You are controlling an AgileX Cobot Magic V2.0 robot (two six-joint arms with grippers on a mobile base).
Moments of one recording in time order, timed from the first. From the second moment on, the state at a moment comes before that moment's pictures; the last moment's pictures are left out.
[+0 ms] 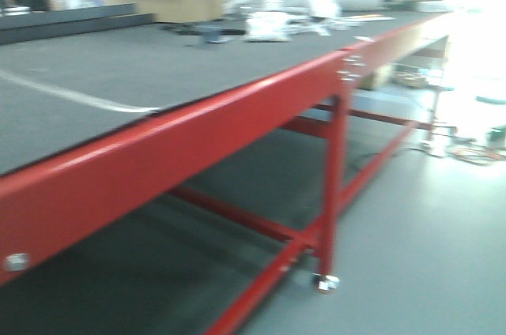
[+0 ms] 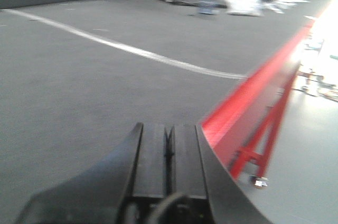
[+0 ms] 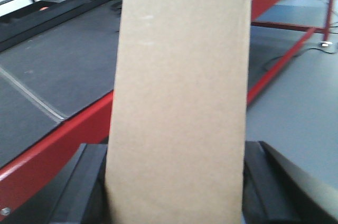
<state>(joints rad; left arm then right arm) -0.08 -0.01 0.03 -0.08 0.10 0.05 0.36 0.30 -0.84 -0.23 0.84 0.48</state>
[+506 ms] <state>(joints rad) -0.08 -0.01 0.03 -0.08 0.10 0.05 0.36 0.30 -0.84 -0.23 0.84 0.48</state>
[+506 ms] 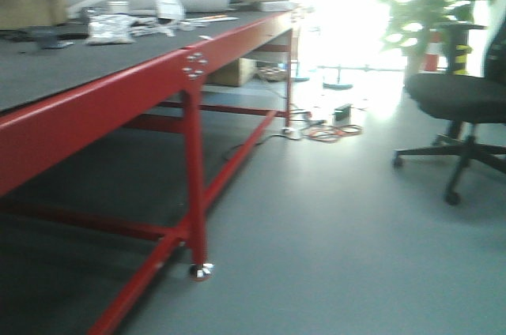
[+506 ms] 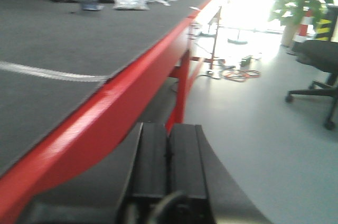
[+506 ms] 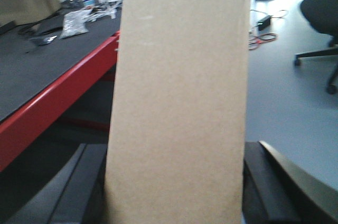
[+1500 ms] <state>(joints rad) -0.08 -0.01 0.03 -0.08 0.10 0.05 0.36 0.30 -0.84 -0.23 0.84 0.48</state>
